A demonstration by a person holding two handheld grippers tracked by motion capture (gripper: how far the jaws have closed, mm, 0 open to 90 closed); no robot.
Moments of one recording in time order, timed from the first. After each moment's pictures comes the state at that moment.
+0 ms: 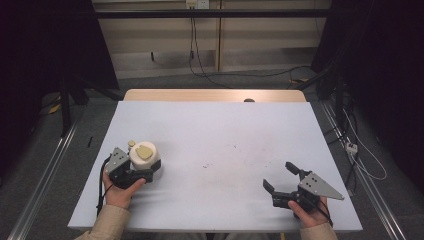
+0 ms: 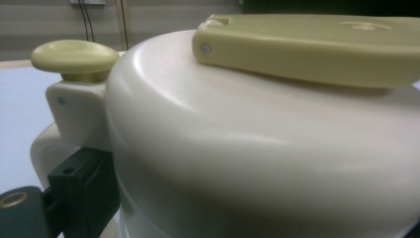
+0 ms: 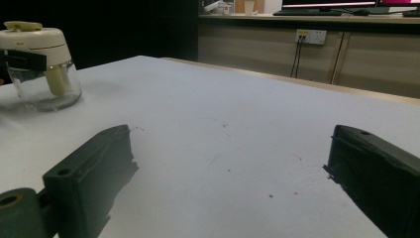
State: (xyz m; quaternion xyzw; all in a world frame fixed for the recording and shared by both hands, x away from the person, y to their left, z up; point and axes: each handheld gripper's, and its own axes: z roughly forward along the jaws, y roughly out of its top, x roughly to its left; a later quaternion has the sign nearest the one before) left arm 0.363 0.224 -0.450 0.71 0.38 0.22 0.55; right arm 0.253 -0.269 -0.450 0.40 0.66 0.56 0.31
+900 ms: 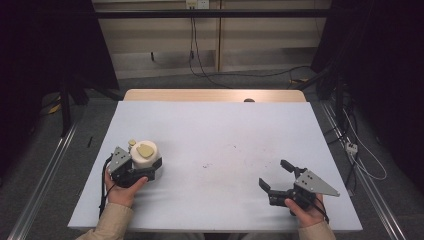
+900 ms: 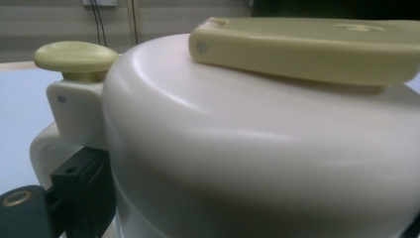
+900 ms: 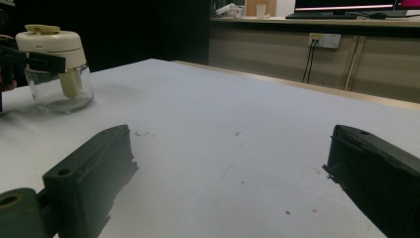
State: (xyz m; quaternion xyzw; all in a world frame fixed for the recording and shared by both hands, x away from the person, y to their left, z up) left arm 0.361 0.217 -0.447 0.70 0.39 0.24 0.54; right arm 0.260 -0.261 -0.448 0.38 0.66 0.57 0.30
